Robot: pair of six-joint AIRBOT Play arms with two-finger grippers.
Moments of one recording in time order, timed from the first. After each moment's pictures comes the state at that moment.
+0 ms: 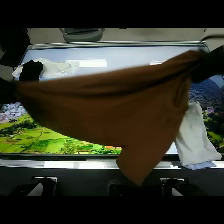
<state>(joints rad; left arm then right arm) 0.16 -0.89 1.38 1.26 -1.35 -1.58 0.09 -1.12 1.66 -1.65 1.27 1.12</state>
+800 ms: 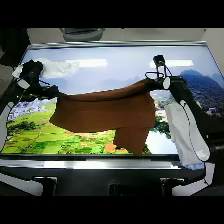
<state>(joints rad) 0.16 -1.73 1.49 1.14 -0.94 -1.45 0.09 -1.73 1.50 -1.46 0.61 1.34</state>
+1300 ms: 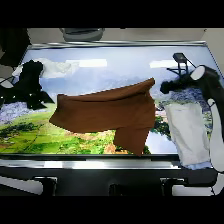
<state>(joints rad) 0.32 -1.67 1.47 1.13 -1.33 -1.46 -0.13 -1.57 1.54 -1.27 1.12 1.12</state>
